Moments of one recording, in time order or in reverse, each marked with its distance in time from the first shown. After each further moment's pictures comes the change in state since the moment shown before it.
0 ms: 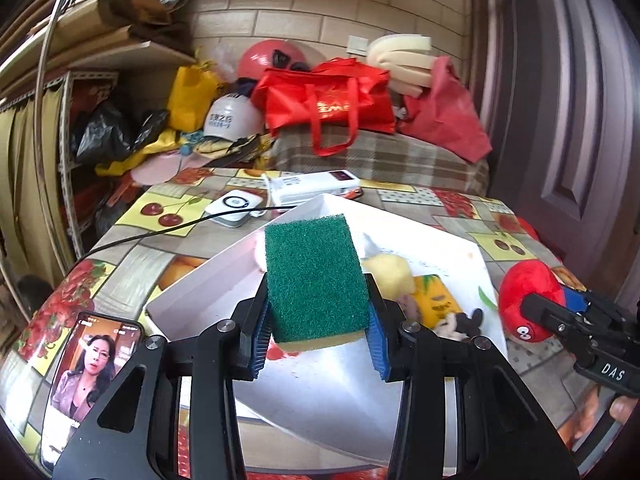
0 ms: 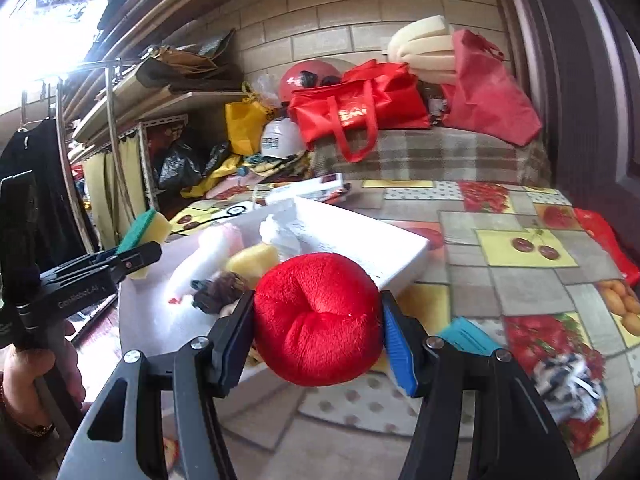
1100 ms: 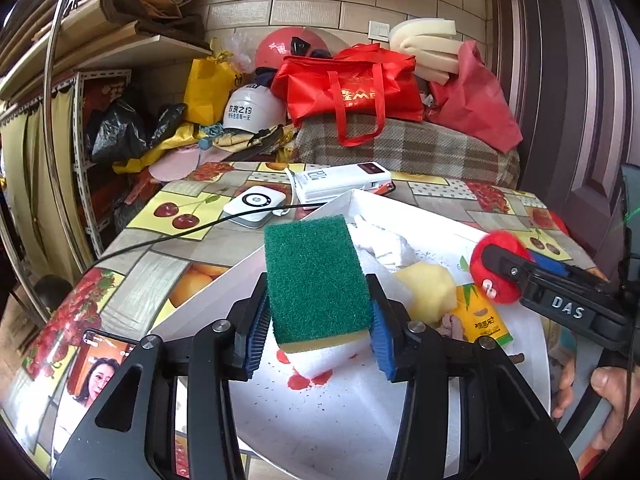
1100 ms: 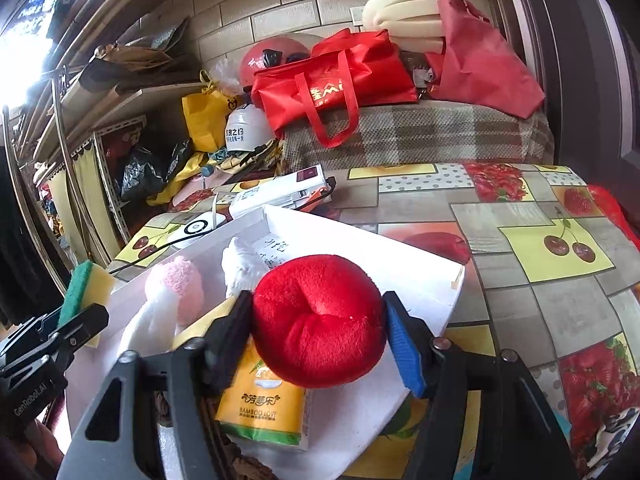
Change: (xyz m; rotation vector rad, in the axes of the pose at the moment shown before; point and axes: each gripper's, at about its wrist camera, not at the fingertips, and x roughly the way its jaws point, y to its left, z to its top) left arm 0.033 0.001 0.013 0.035 0.033 0.107; right arm 0.083 -0.007 0.033 0.116 0.061 -0.087
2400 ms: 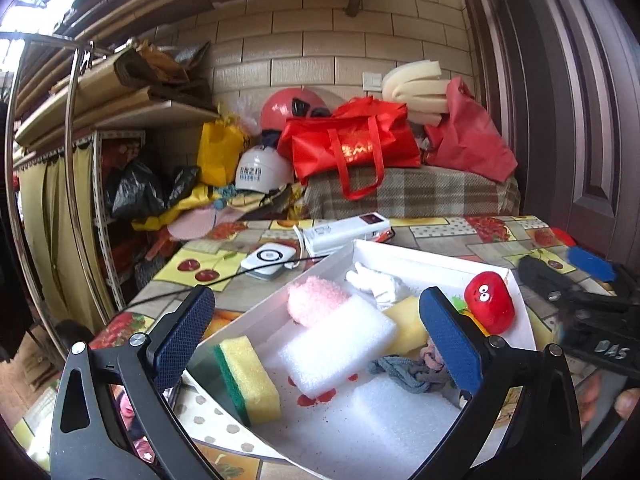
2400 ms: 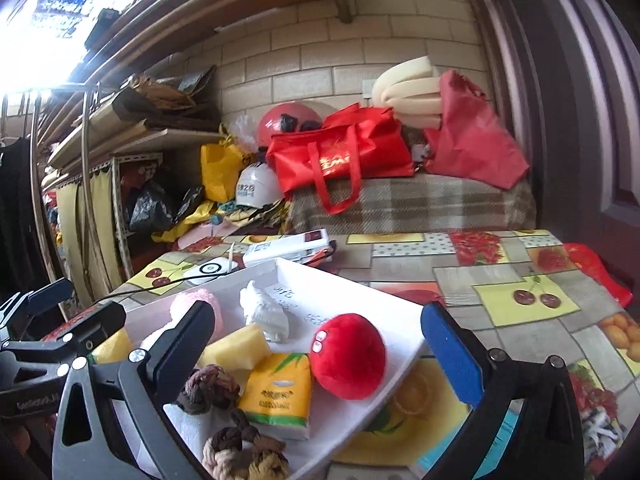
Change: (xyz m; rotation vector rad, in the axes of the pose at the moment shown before) left arm -0.044 -0.014 -0.009 0.064 -0.226 0.056; right arm -0.059 0.015 -0.014 -0.087 -0.260 -0.042
